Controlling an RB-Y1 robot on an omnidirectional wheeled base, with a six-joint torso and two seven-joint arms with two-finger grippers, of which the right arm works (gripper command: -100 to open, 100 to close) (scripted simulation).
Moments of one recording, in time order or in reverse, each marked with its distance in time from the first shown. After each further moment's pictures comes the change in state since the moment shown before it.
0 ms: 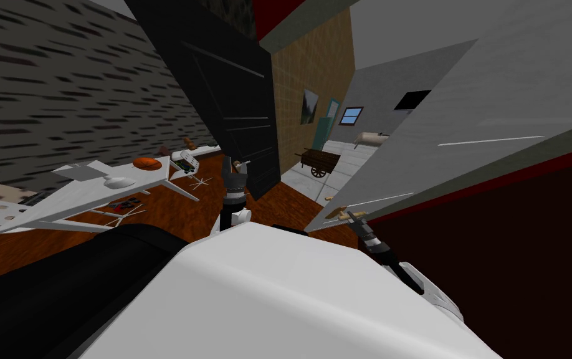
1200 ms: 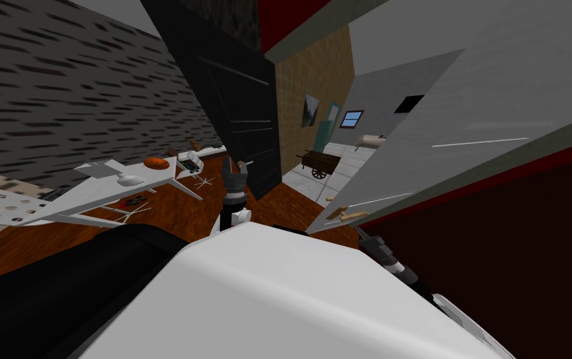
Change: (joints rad) arm 0.098 -0.059 0.006 0.148 0.003 -0.290 -0.010
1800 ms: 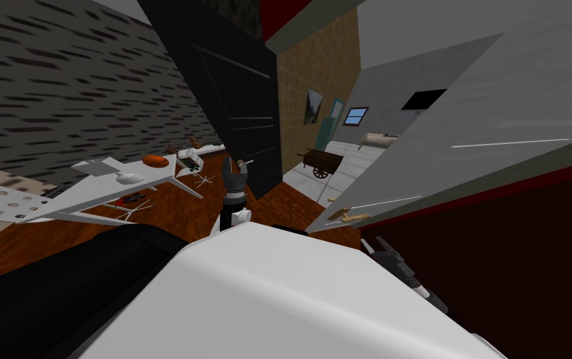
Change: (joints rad) arm 0.077 0.011 -0.046 0.110 -0.051 -0.116 0.019
